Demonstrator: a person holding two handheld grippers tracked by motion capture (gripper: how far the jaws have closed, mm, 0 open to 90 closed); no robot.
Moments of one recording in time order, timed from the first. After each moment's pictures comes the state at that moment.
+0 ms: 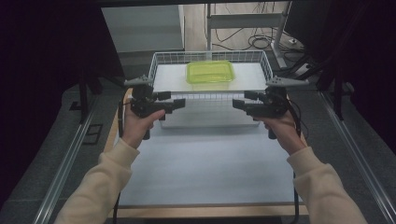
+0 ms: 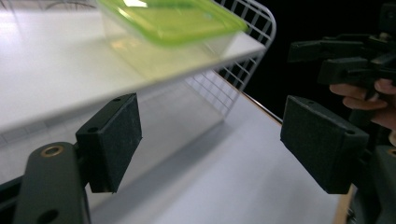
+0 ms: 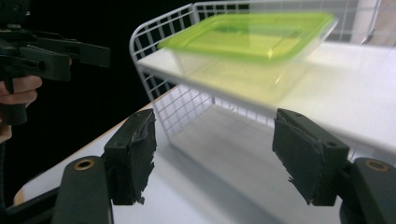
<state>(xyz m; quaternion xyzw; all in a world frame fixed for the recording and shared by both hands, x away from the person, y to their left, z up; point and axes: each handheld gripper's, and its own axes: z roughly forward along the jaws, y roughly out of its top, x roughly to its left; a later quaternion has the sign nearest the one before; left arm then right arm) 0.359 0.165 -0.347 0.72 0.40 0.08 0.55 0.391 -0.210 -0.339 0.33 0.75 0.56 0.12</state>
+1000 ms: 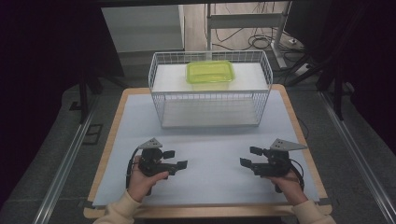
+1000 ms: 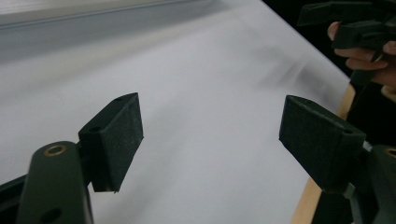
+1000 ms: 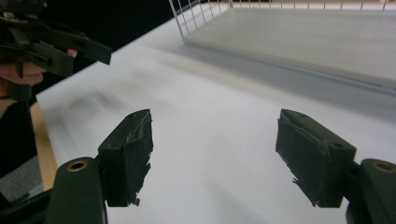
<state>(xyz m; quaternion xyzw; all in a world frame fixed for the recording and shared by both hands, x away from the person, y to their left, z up) 0.285 0.154 -0.491 0.76 0.42 0.02 0.49 0.311 -0.252 -0.485 0.34 0.78 0.53 0.07</state>
